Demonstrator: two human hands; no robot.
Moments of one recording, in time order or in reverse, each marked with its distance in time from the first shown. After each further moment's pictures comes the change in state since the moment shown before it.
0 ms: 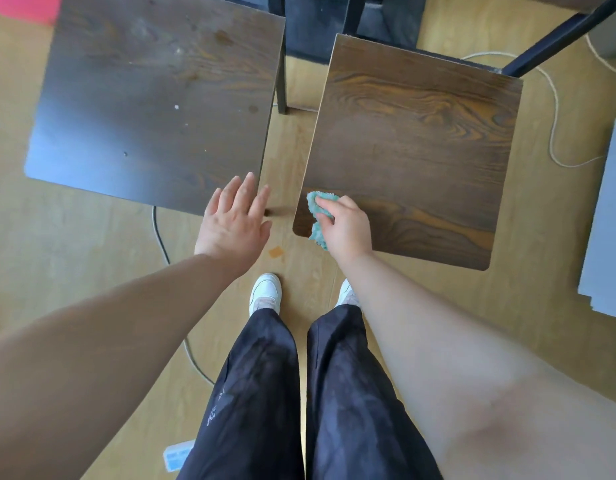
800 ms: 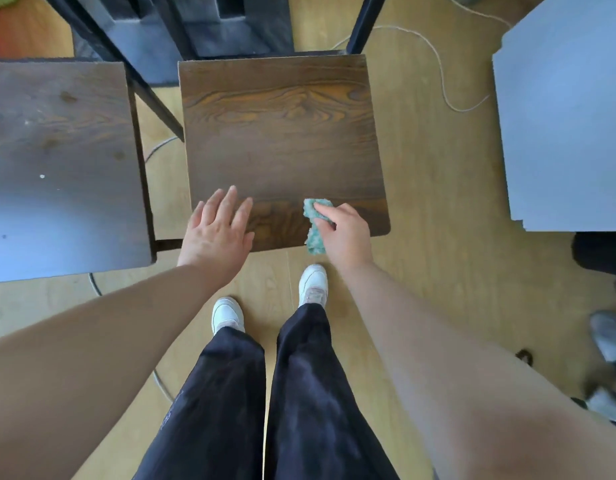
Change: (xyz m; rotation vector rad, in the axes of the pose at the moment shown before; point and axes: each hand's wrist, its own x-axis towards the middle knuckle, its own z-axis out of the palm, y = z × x) left_hand 0.032 0.132 -0.029 0.082 0.009 0.276; right_hand -0.059 0.100 -0.117 0.215 0.282 0.238
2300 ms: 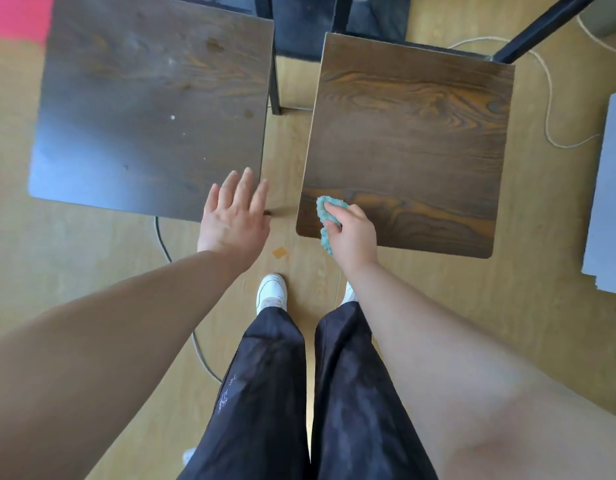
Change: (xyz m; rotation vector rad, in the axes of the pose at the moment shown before) left_hand -0.058 -0.126 0.031 -0.043 0.015 -0.249; right_hand -0.017 -0.071 0.142 -0.174 -0.205 -0.142
